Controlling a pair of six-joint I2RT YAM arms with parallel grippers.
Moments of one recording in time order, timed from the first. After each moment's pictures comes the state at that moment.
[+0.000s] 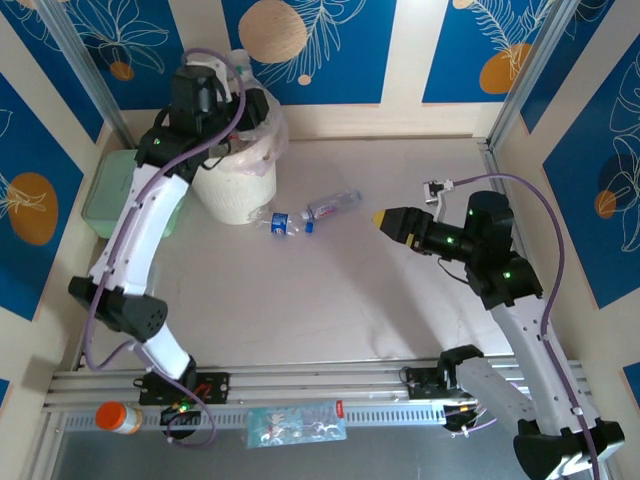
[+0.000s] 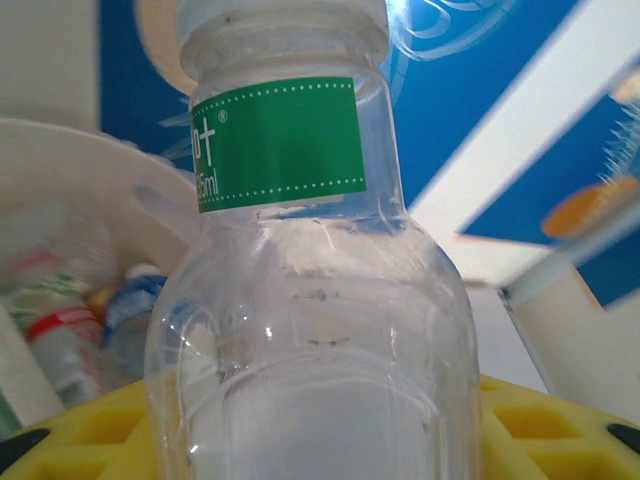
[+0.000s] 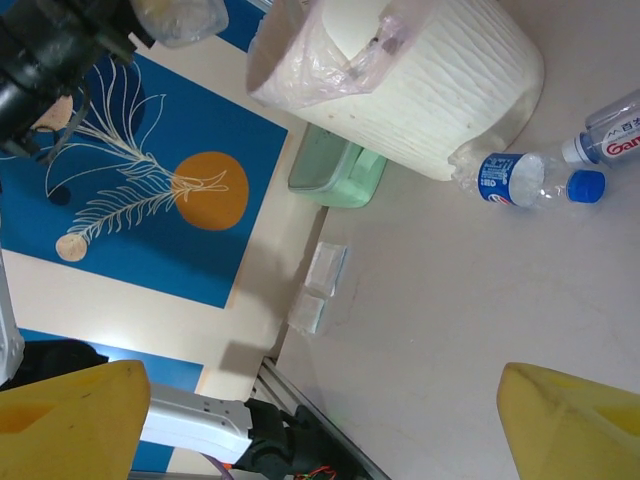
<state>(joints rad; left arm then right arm) -0.36 1.71 2.11 -0.74 -0.03 -0.46 0.23 0.83 0.98 -0.50 -0.76 0.77</state>
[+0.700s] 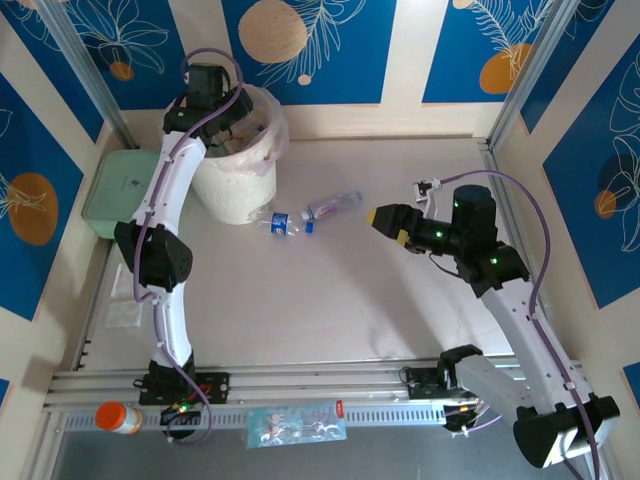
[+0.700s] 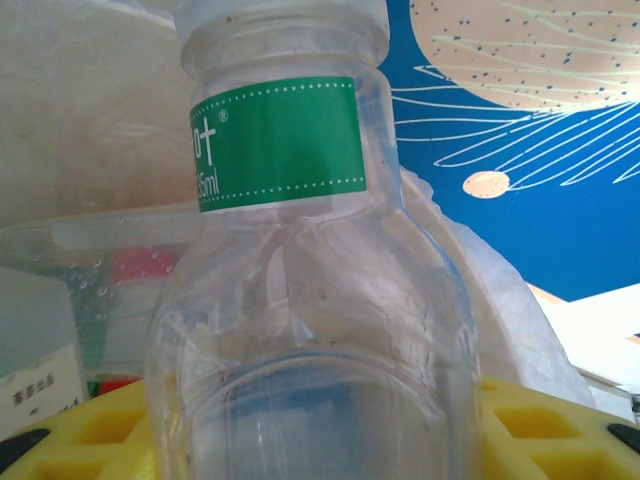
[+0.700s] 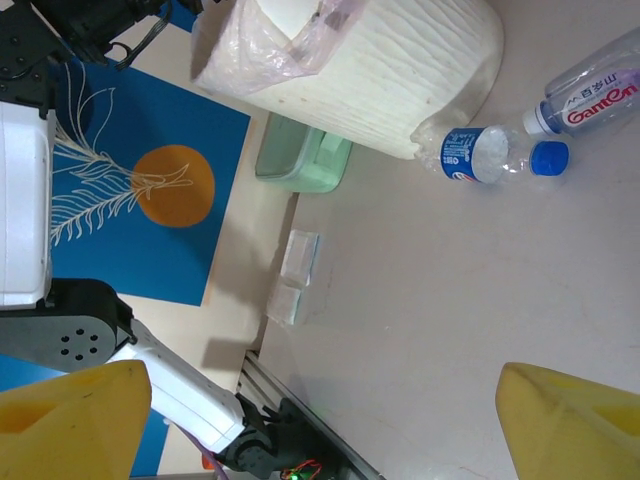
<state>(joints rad) -0.22 2.09 2.32 -0.75 -0.05 -0.64 0.25 0.93 0.97 -0.50 -0.73 0.76</state>
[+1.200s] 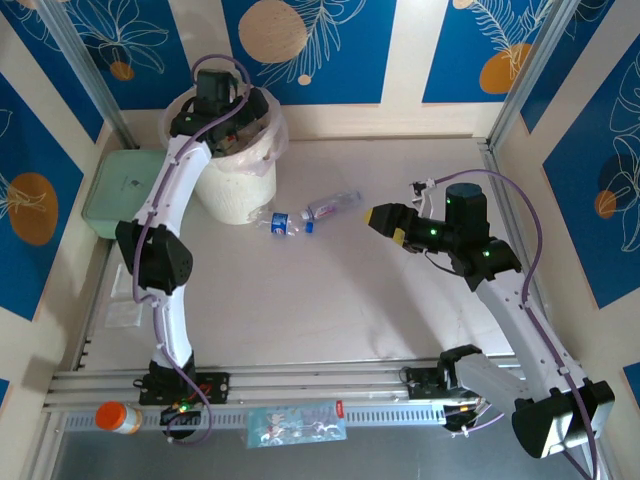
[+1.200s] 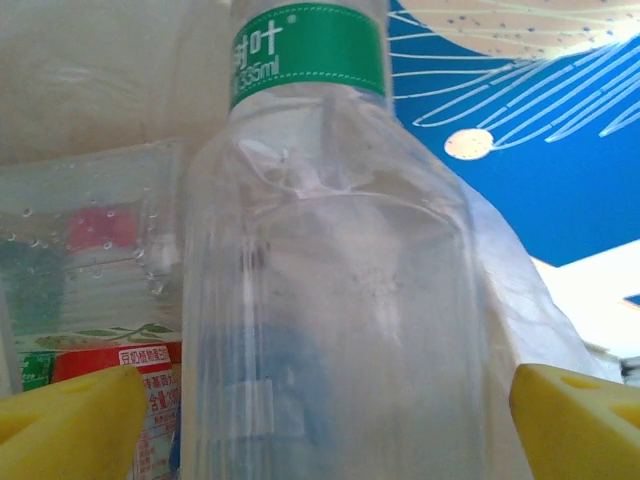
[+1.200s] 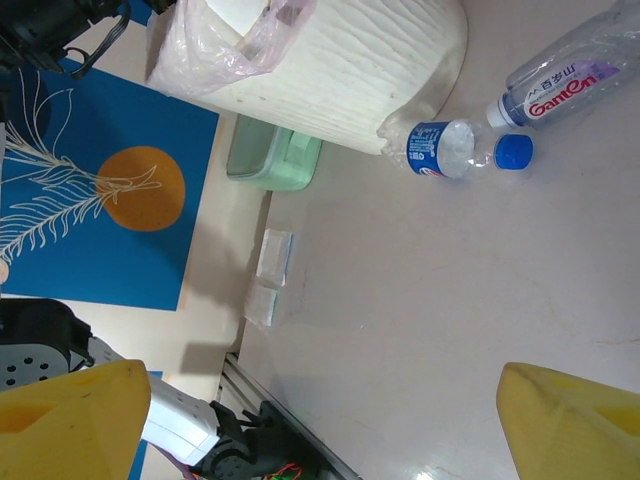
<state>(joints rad) -0.24 2.06 2.22 -0.70 -0.02 -0.61 0.25 0.97 0.95 -0.50 -0.70 0.73</state>
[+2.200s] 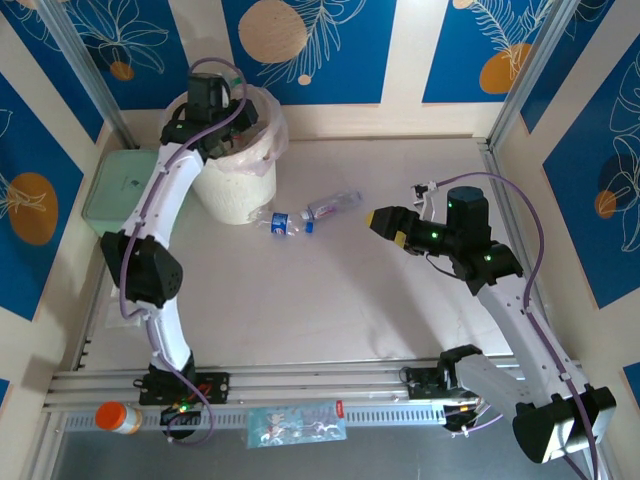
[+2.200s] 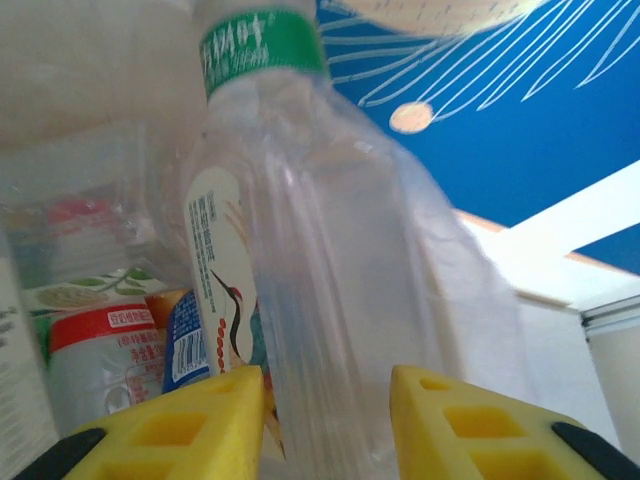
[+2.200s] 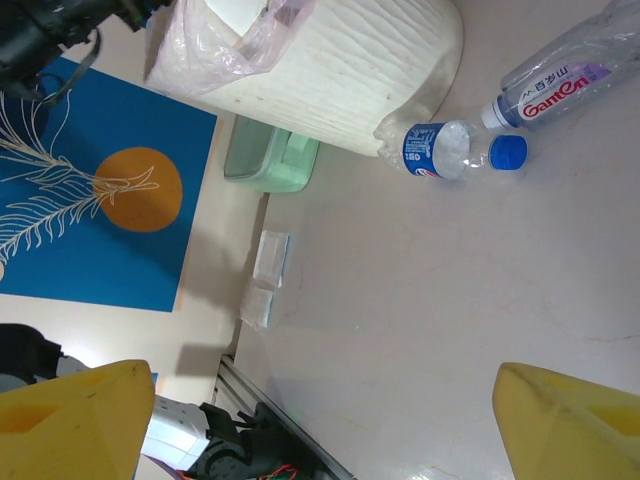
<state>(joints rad) -0.24 1.94 2.06 -0.63 0.07 -0.56 0.25 0.94 0.93 -0.50 -0.69 0.73</state>
